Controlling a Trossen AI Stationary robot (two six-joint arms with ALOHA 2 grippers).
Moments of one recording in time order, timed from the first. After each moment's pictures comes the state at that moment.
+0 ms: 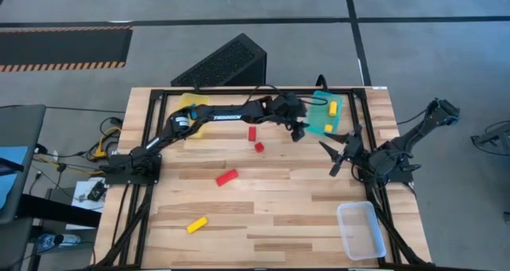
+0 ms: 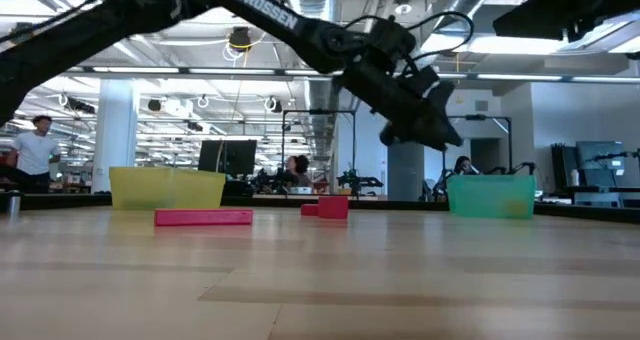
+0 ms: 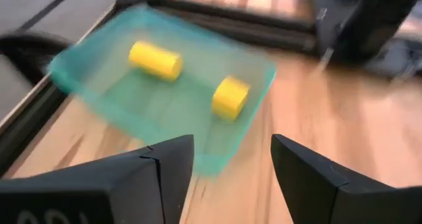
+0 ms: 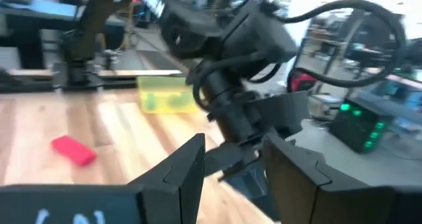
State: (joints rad) left arm 0.27 2.40 2.03 -0.20 0.10 -0.02; right arm 0.61 0.61 0.39 0.04 1.21 0.03
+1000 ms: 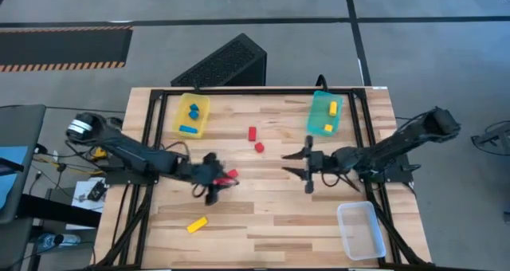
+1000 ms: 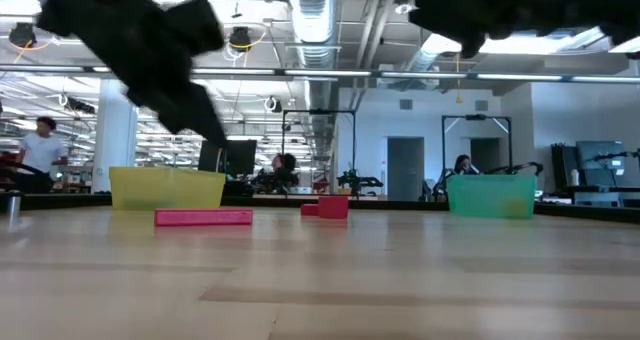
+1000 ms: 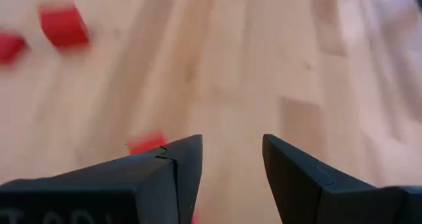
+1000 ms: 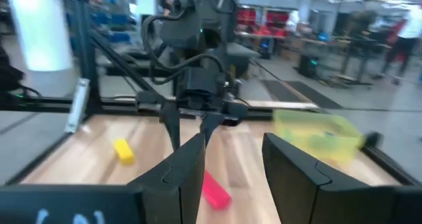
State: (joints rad) left arm -0.30 1.34 0.58 0.02 -0.20 -0.40; right arm 0.28 1.20 0.40 0.84 0.35 -0.06
